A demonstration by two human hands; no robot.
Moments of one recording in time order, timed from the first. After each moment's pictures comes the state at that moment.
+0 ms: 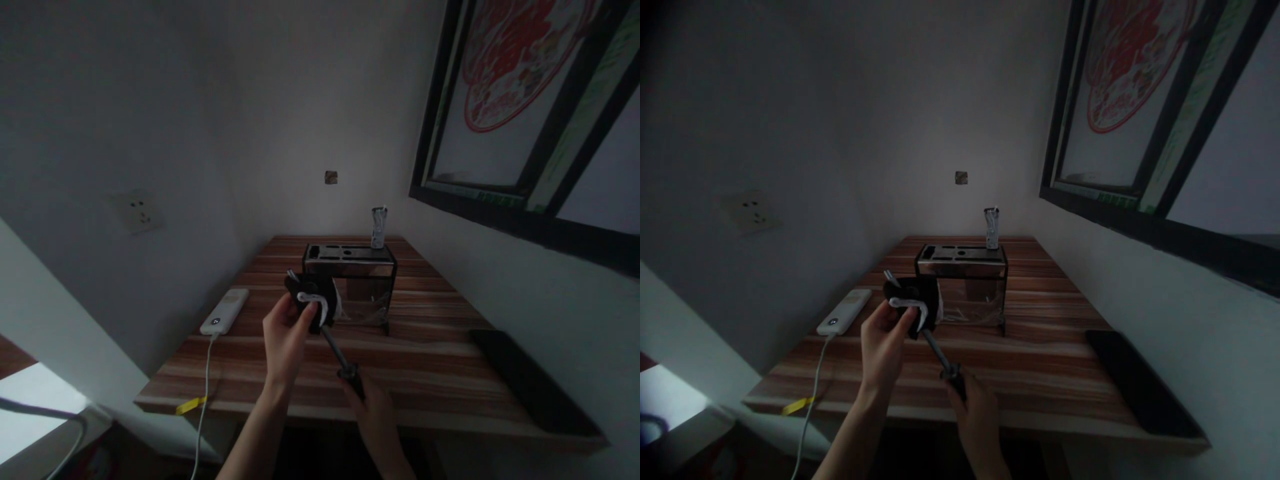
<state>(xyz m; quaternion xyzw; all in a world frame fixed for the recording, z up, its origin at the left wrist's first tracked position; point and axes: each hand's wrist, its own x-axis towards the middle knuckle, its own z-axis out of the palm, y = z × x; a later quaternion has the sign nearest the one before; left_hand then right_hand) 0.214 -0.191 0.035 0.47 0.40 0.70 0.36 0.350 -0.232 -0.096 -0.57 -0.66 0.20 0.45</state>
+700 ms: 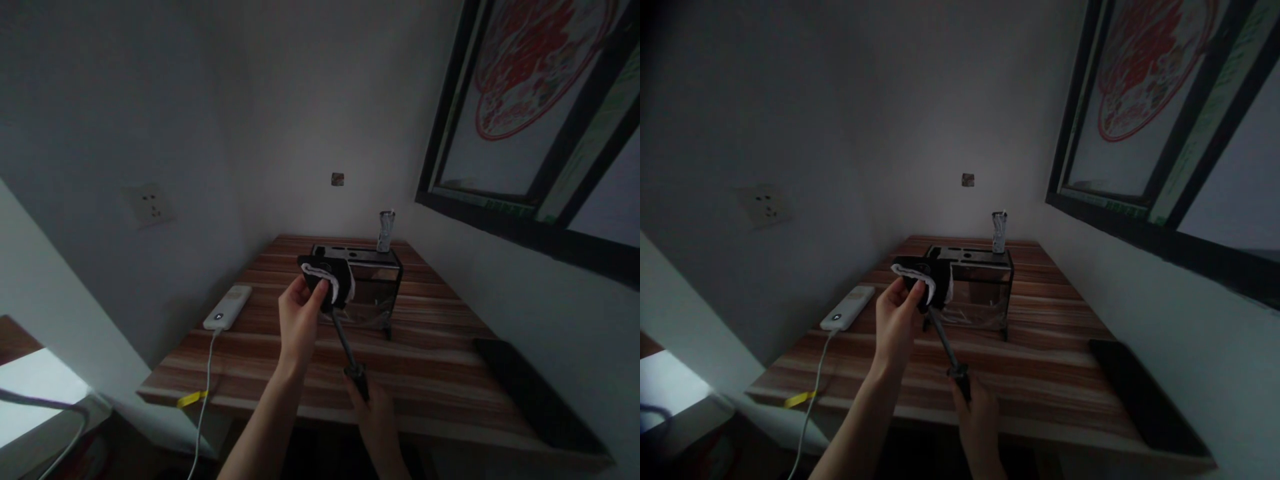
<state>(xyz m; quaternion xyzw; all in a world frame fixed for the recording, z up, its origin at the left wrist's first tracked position) 0.227 -0.171 0.061 0.45 0.33 0.73 0.38 0.349 -0.228 -0.096 -0.59 -0.63 0.20 0.47</state>
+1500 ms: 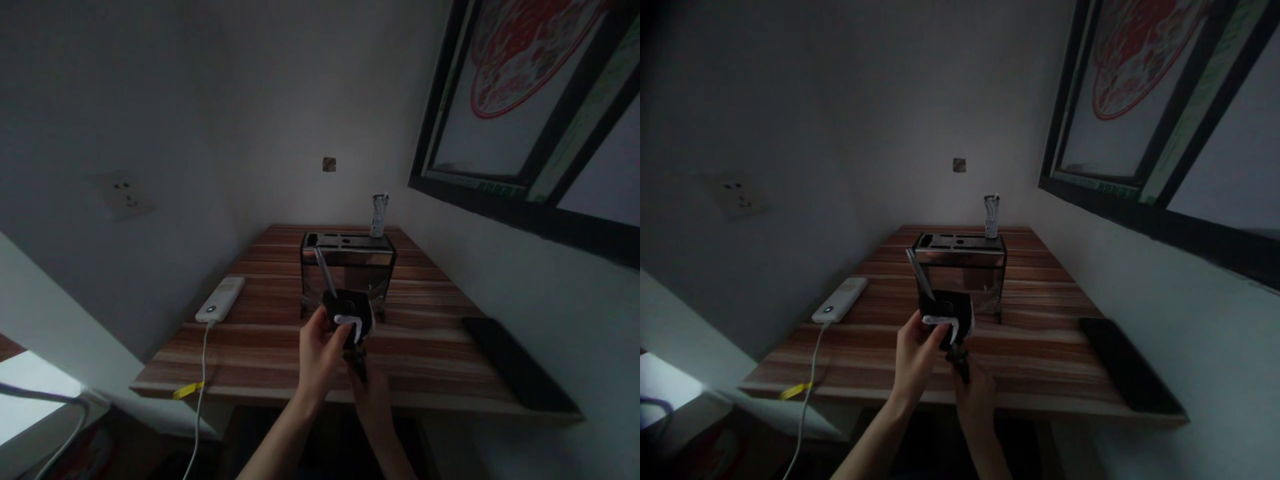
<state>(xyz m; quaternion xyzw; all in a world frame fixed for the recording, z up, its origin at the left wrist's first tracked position) 0.251 -0.207 0.007 0.50 0.40 0.63 0.44 0.350 -0.230 -0.095 -0.58 -0.61 0.21 0.50</state>
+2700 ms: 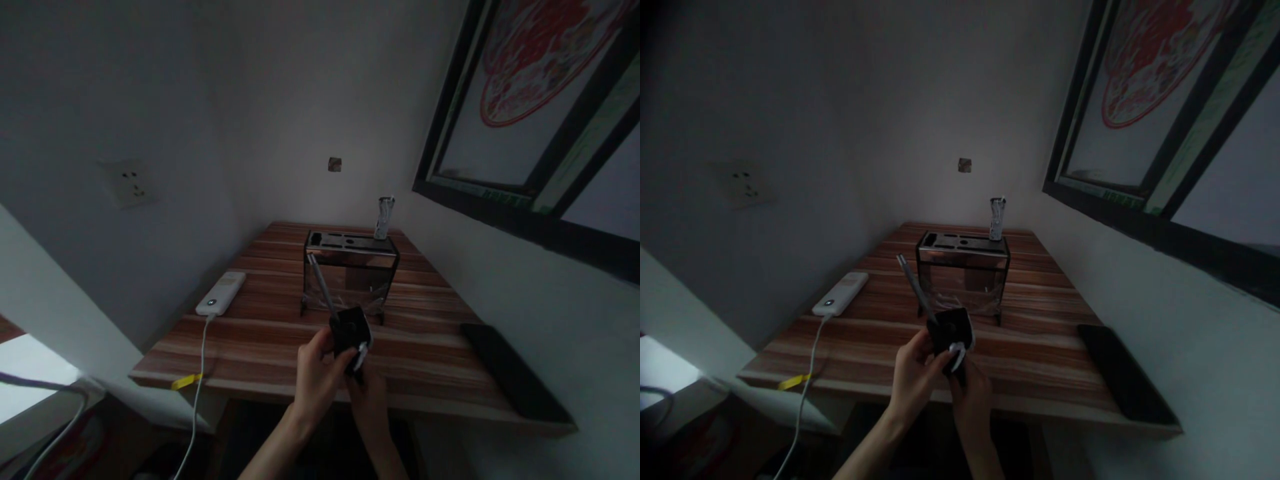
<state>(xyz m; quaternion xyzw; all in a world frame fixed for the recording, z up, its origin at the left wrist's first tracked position) 0.247 -0.223 -0.021 0.55 0.42 0.59 0.42 0.353 -0.232 -0.100 -0.56 -0.63 0.17 0.51</state>
